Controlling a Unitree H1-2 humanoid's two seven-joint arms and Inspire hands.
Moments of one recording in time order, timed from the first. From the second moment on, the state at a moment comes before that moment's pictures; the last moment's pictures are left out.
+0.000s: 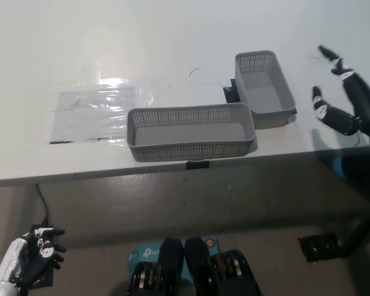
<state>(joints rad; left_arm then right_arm) 0.05 0.25 0.16 -0.04 -0.12 0.24 -0.13 -0.58 -0.42 0.20 0.18 -0.28 0.07 0.08</state>
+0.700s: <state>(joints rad) 0.05 0.26 0.16 -0.04 -0.12 0.25 -0.15 -0.71 -0.48 0.41 0.22 -0.48 0.07 0.24</state>
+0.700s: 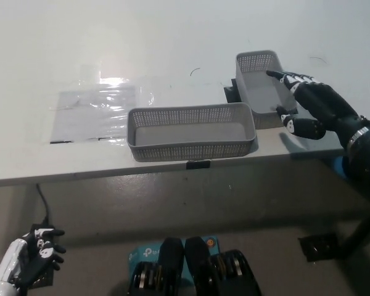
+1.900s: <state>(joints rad) 0.00 0.29 0.15 -0.05 -0.11 0.26 -0.19 -0.77 -0.40 0.53 0.47 -0.71 -0.03 0.25</state>
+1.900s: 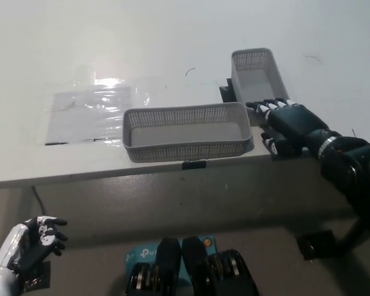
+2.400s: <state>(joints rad) -0.01 0.33 0.11 -0.09 -0.10 0.26 -0.21 -0.97 -0.39 0.63 0.63 -0.79 0.03 0.42</state>
